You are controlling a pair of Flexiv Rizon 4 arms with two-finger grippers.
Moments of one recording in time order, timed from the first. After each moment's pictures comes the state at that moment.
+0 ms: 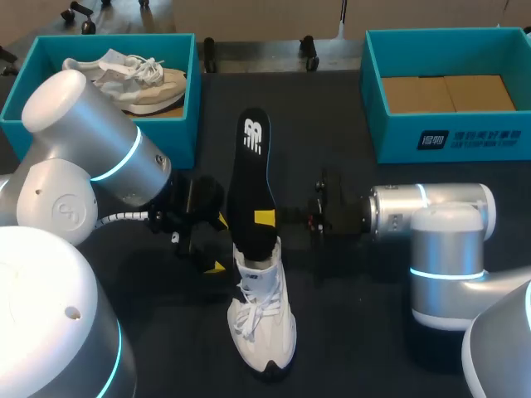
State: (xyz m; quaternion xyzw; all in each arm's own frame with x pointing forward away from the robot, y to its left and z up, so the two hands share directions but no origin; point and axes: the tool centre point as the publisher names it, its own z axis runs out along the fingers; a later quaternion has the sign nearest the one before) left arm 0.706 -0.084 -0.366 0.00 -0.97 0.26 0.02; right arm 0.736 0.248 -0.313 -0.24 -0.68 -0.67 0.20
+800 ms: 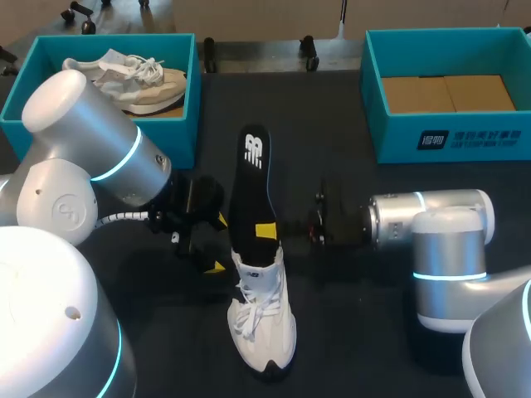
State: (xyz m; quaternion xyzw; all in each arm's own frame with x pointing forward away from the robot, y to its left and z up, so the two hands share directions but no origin) left arm 0.706 -0.084 -0.366 0.00 -0.97 0.26 0.02; right arm 0.719 0.246 -0.333 -0.24 -0.68 -0.65 0.22
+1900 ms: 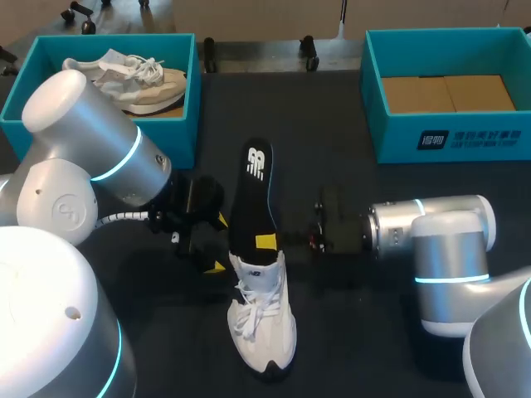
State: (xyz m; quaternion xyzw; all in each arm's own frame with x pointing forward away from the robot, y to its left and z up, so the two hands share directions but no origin) left arm 0.706 -0.084 -0.366 0.00 -0.97 0.26 0.02; right arm 0.702 0.246 -0.343 -0.27 -0.68 -0.63 0.25
